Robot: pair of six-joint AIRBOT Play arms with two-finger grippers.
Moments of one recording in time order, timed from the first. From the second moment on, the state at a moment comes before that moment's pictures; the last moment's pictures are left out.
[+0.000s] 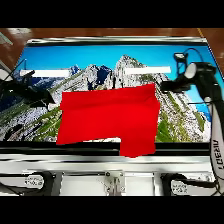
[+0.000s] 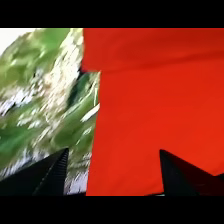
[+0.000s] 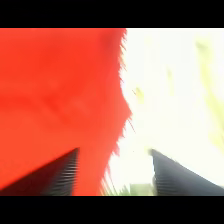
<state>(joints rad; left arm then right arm) 0.26 -1.52 1.36 1.18 -1.40 -1.34 -0.04 -1.45 1.42 -1.54 1.21 1.50</state>
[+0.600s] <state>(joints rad) 0.49 -1.22 0.64 1.09 -1.24 -1.17 -0.32 -1.30 1.07 -1.03 1.42 1.37</state>
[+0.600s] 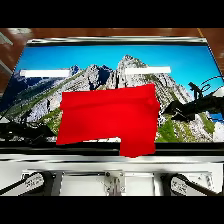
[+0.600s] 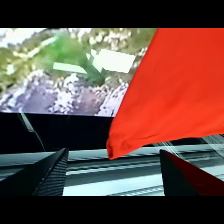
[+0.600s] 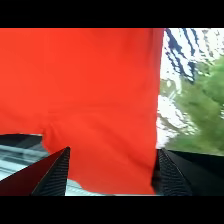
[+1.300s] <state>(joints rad) 0.43 -1.30 0.52 0.89 -1.07 -1.11 -0.32 -1.30 1.05 -0.98 1.35 1.37</state>
